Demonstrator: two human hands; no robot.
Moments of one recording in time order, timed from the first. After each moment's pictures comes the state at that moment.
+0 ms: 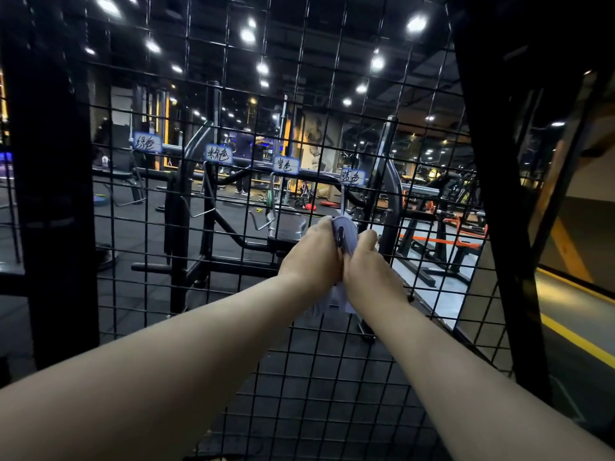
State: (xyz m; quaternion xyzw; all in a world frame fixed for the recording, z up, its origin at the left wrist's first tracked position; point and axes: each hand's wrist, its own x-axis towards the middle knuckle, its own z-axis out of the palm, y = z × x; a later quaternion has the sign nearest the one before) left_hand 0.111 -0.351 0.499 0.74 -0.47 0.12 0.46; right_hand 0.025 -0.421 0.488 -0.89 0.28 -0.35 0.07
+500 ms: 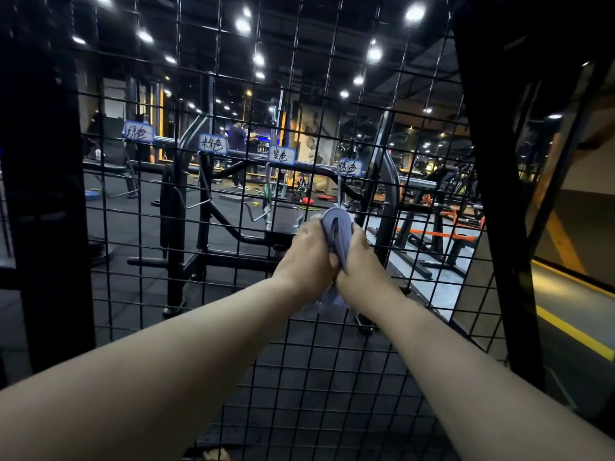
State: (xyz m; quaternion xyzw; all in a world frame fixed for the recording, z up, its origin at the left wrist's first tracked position) left_hand 0.117 -0.351 0.479 0.72 -0.48 0.07 0.50; right_hand 0.025 -0.426 0.480 -0.90 0.24 -0.30 0.19
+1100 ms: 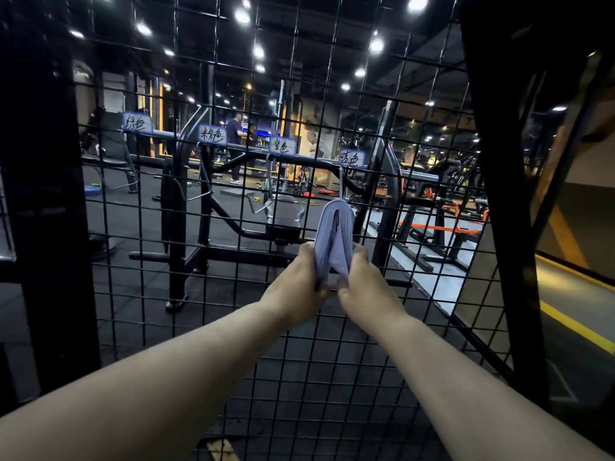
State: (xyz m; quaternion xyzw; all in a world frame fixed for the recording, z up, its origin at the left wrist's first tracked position) left_hand 0.126 -0.337 0.425 0.71 -0.52 0.04 0.47; right_hand 0.011 -0.428 0.445 -0.91 0.22 -0.31 0.18
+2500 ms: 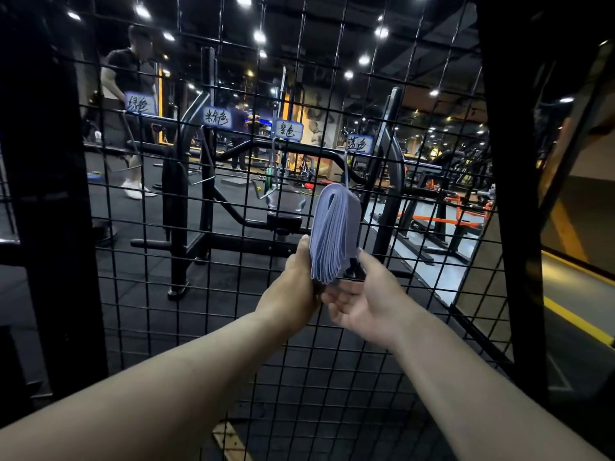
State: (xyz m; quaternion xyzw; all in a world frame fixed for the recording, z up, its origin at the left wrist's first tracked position) left_hand 0.110 -0.317 0.404 0.75 -0.46 0.01 0.48; right_hand 0.001 -0.393 0.452 -0.46 0.33 -0.19 0.80
